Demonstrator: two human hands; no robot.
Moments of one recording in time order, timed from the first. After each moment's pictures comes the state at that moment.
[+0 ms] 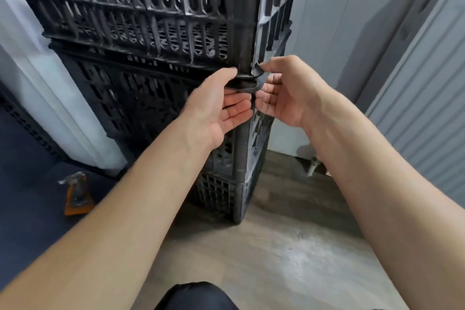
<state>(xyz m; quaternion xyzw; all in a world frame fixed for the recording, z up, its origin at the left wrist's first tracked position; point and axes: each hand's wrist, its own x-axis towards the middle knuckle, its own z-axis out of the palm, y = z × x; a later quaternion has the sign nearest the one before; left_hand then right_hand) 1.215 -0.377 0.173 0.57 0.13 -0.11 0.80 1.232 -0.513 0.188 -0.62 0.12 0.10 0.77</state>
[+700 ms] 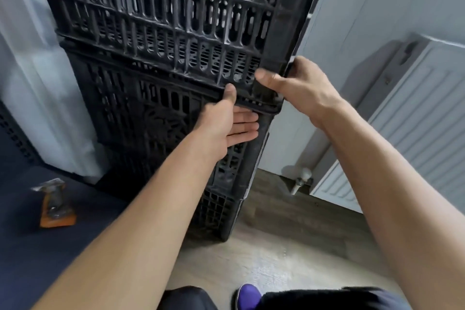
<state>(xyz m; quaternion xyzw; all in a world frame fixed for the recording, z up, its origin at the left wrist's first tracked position) 1.240 -0.344 0.160 0.56 0.08 -0.13 0.81 1.241 -0.491 0.223 -0.90 -0.06 -0.13 0.42</state>
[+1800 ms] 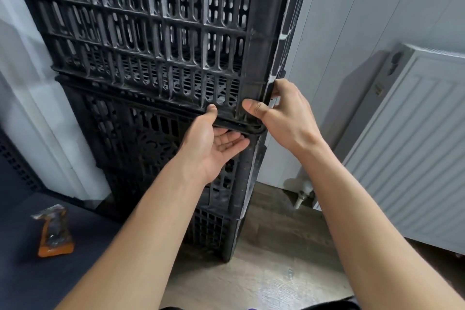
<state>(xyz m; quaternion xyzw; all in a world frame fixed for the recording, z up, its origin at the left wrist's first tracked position) 1.234 -0.351 0.178 0.43 0.14 -0.12 0.88 1.240 -0.499 0.203 -0.90 -0.03 -0.21 0.39</state>
